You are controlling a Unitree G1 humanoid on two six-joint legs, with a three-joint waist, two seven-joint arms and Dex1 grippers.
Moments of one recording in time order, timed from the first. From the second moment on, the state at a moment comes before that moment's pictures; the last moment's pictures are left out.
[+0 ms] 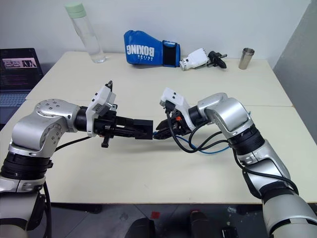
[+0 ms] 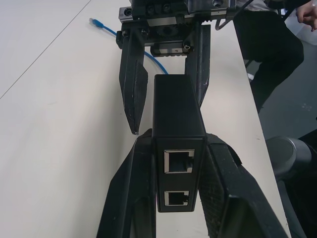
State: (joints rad) left arm -0.72 0.83 -0.09 -0.03 -0.49 0.64 -1.39; right arm -1.07 -0.44 0.42 0.12 0.37 0.96 1.18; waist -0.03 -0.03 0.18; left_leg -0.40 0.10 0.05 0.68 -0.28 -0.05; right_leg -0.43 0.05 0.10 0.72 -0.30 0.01
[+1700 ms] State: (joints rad) left arm -0.66 0.83 -0.05 -0.04 -0.49 0.65 -1.27; right arm -0.84 -0.54 0.19 0.51 0.14 0.64 0.80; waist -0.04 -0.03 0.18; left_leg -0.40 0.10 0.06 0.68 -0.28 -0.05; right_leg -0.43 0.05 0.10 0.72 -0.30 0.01
